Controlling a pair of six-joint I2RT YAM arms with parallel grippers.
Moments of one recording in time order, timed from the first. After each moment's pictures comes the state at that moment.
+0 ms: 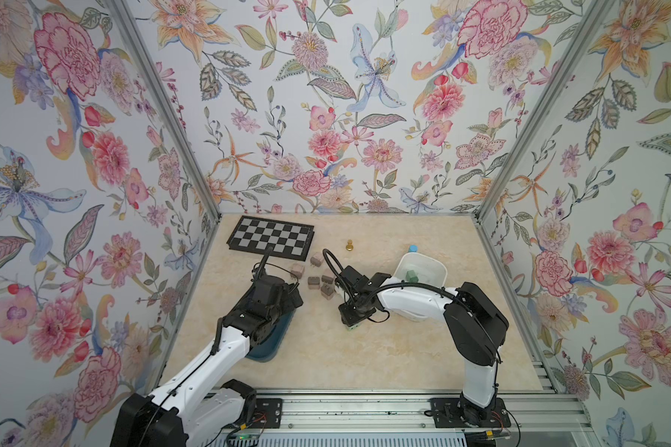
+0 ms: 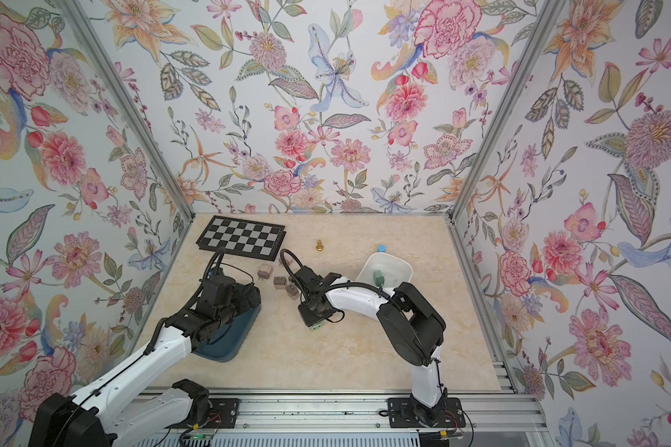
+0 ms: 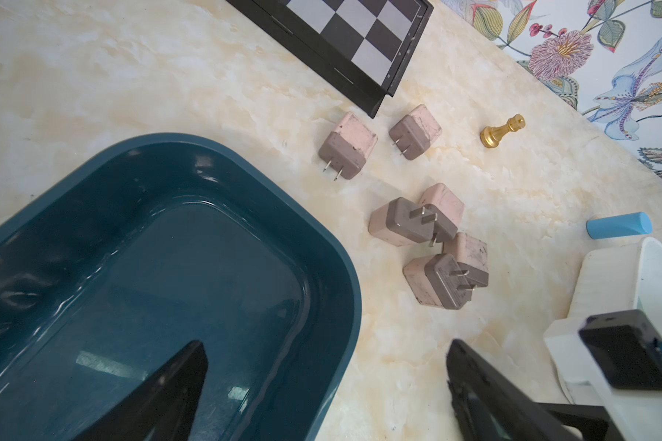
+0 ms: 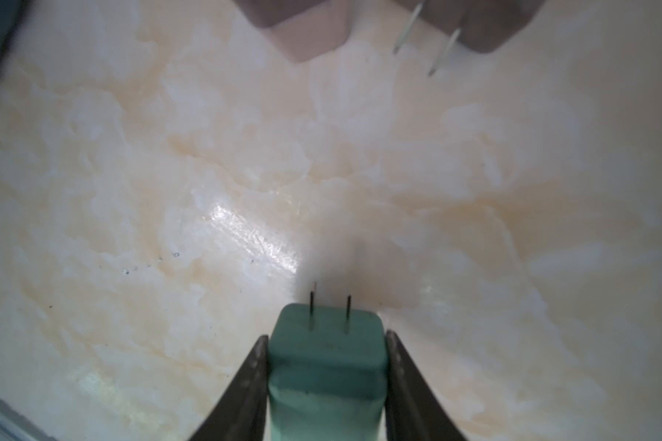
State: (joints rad) left arm -0.41 1.03 0.61 -0.37 -0.19 -0.74; right arm 0.85 1.88 1.32 -0.68 -0.08 0.33
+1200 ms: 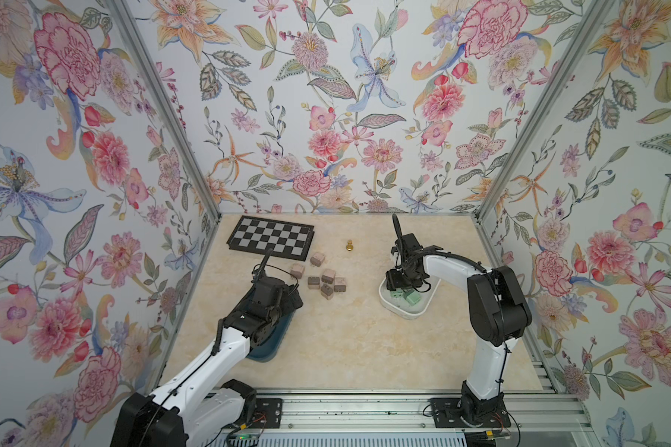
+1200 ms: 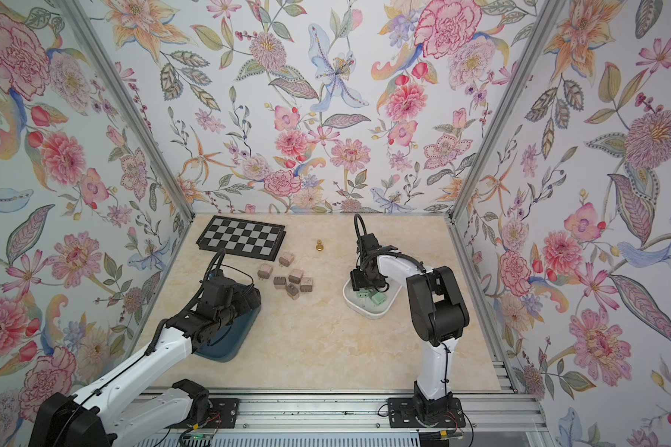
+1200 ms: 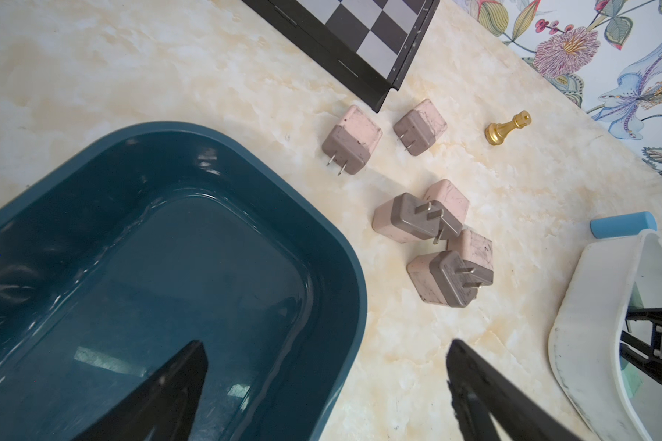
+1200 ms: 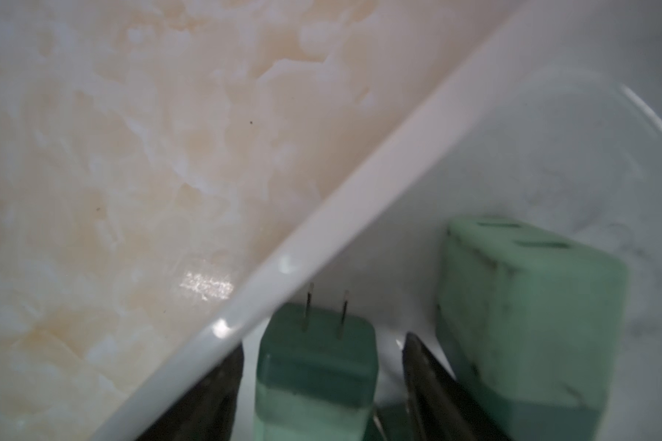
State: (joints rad) left arm -0.41 1.03 0.59 -0.35 -0.18 -0.75; right arm 0.38 1.93 1.32 -0.67 -0.07 0.15
